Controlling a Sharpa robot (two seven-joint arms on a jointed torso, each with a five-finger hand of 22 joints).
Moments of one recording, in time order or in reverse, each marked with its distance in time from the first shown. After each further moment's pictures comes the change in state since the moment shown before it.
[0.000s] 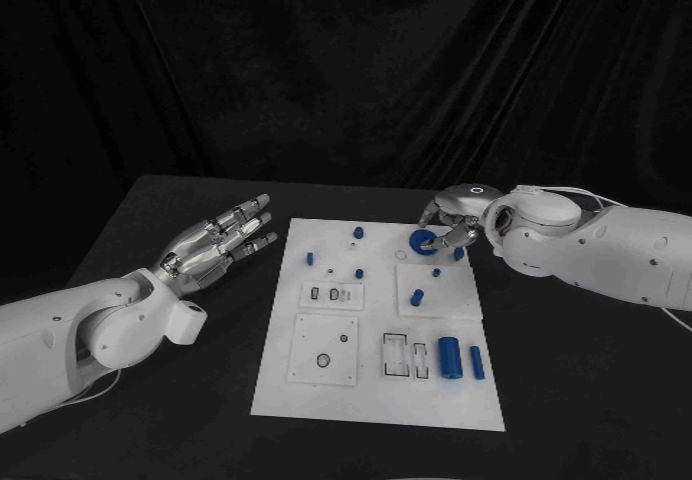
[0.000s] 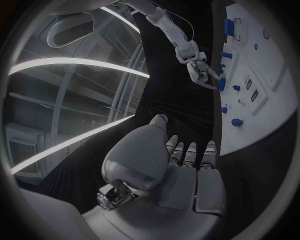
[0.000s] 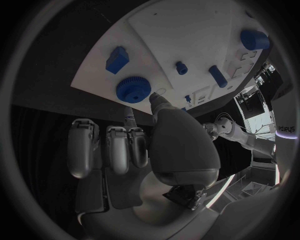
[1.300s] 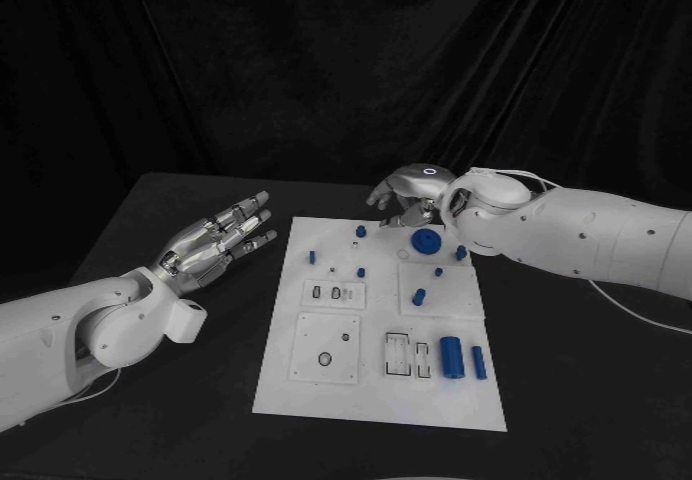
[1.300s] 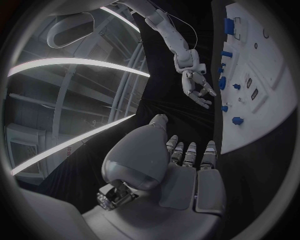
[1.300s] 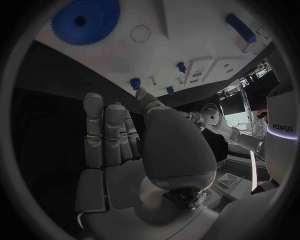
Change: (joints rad) left arm 0.000 -0.011 0.000 0.011 0.000 -0.010 0.007; left_hand 0.000 0.000 -0.003 0.003 0.000 -0.004 -0.004 0.000 -0.001 0.004 -0.004 0.000 0.000 0.000 -0.008 0.000 0.000 0.000 0.000 0.000 0.000 0.000; right arm 0.029 0.205 0.001 -0.163 0.084 -0.119 0.228; right_hand 0.146 0.062 0.079 -0.170 -0.094 -0.057 0.038 -0.021 -0.073 -0.516 0.091 -1.316 -1.202 -0.126 0.044 -0.498 -0.586 0.095 -0.295 0.043 -0.488 -0.425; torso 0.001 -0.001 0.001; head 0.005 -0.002
